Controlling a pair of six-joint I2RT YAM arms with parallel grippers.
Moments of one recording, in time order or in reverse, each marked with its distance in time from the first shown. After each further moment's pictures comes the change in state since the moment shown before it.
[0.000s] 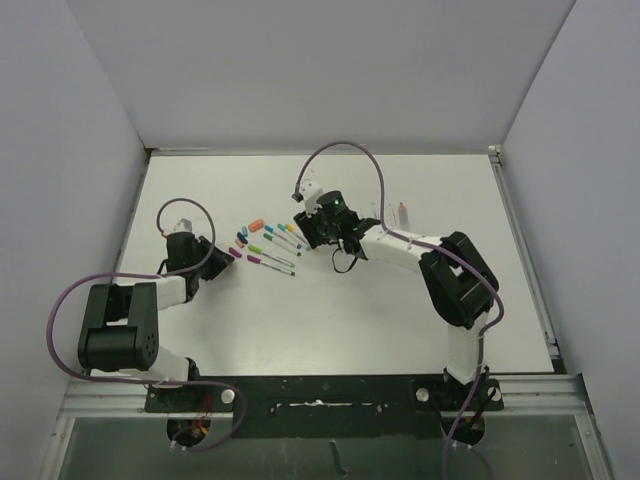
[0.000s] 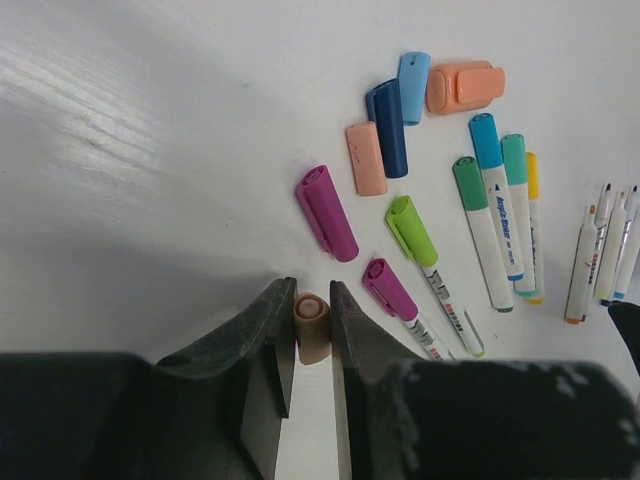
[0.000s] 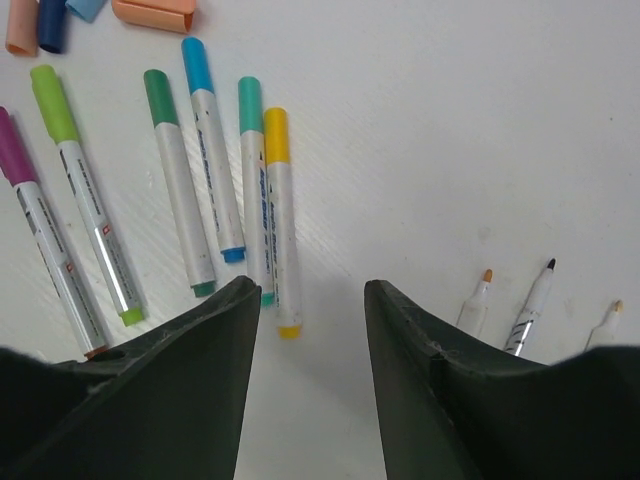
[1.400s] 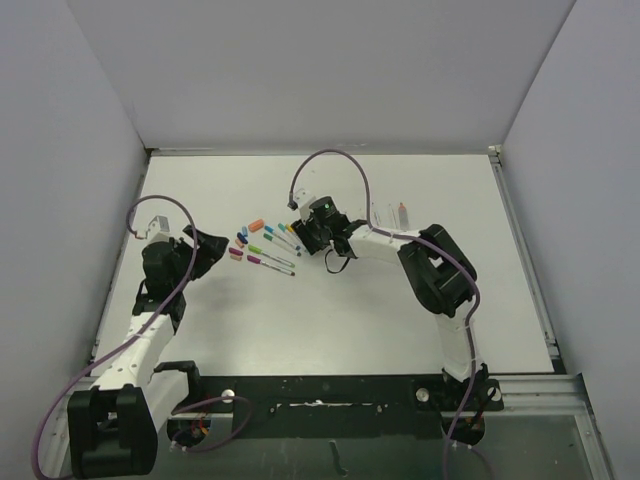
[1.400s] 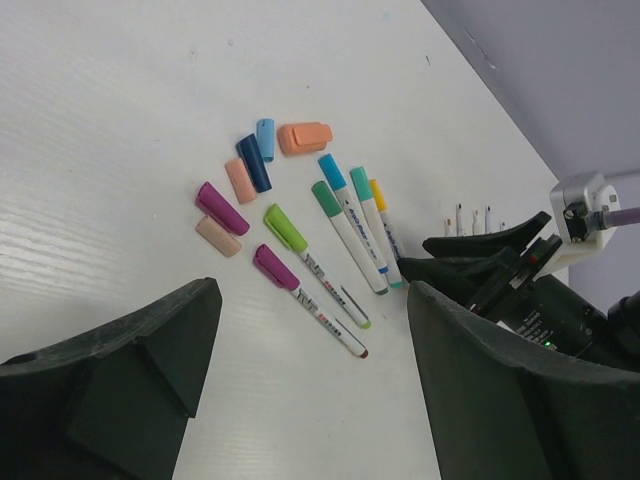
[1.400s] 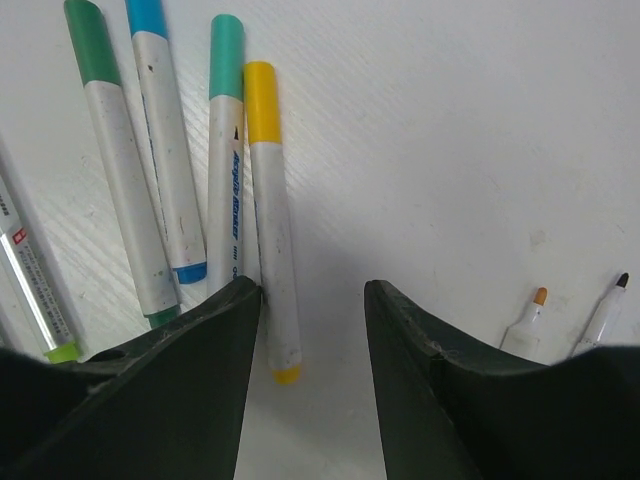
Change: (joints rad) left arm 0.025 -0.553 -0.084 -0.162 -0.016 -0.025; right arm 0.003 0.166 0.103 -0.027 0.015 -0.026
